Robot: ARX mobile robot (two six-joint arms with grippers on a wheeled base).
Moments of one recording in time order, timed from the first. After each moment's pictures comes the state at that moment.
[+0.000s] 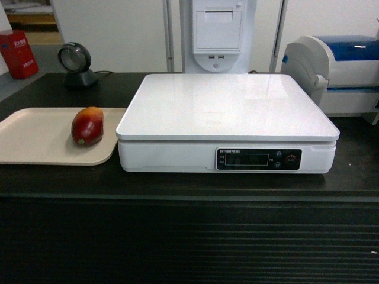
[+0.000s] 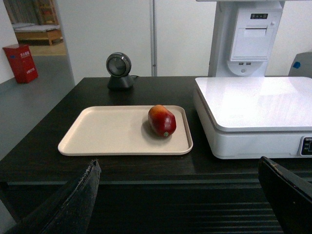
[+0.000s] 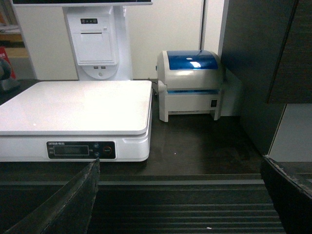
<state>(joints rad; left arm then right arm) 0.00 0.01 0.01 0.00 0.00 -0.01 0.00 0.00 0.01 0.00 0.00 0.00</state>
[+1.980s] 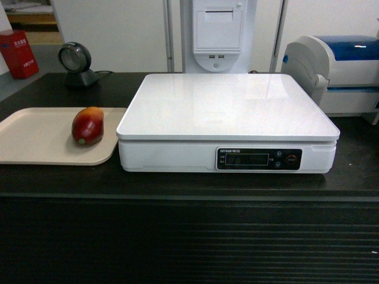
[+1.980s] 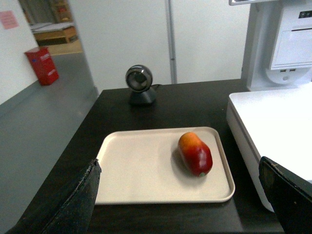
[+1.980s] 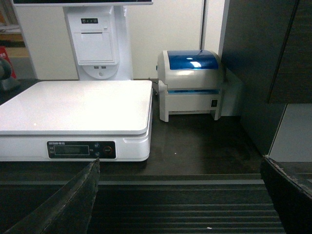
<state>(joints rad) 0.10 0.96 0.37 0.55 0.04 0.09 0.00 0.00 0.01 0.00 0.00 0.00</state>
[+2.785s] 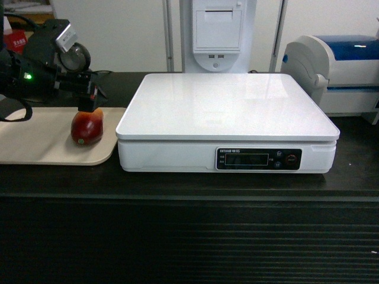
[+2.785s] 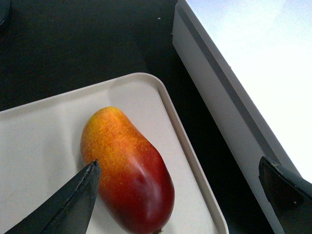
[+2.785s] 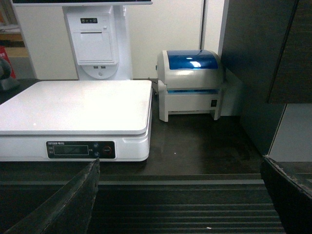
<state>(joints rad) 0.03 2.08 1.37 0.12 0.28 0.22 0.00 0.00 0.01 0.00 0.00 0.00</state>
